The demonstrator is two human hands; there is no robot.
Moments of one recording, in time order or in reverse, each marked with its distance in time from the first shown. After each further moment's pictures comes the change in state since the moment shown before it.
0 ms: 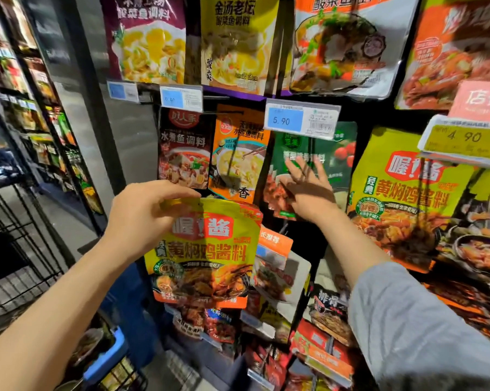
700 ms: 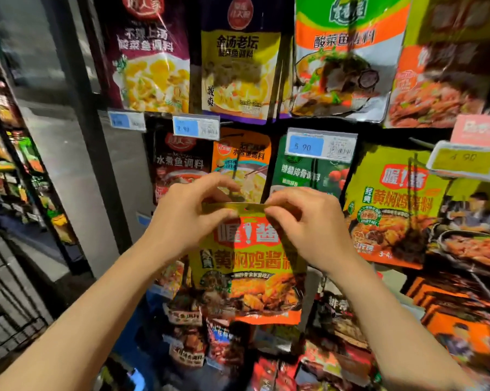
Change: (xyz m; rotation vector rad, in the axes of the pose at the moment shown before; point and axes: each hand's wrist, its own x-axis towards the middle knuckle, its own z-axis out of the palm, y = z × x) left_hand 0.041 -0.013 -0.023 -0.345 -0.126 0.095; right_hand -0.069 -0.104 -0.167 0.796 0.527 0.108
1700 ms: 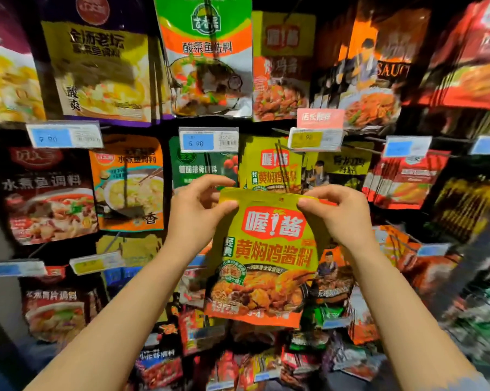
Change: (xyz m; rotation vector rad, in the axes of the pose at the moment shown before) left_hand 0.017 0.068 0.085 -0.698 -0.109 -0.015; right_hand -0.082 0.009 -0.120 -0.010 0.400 0.758
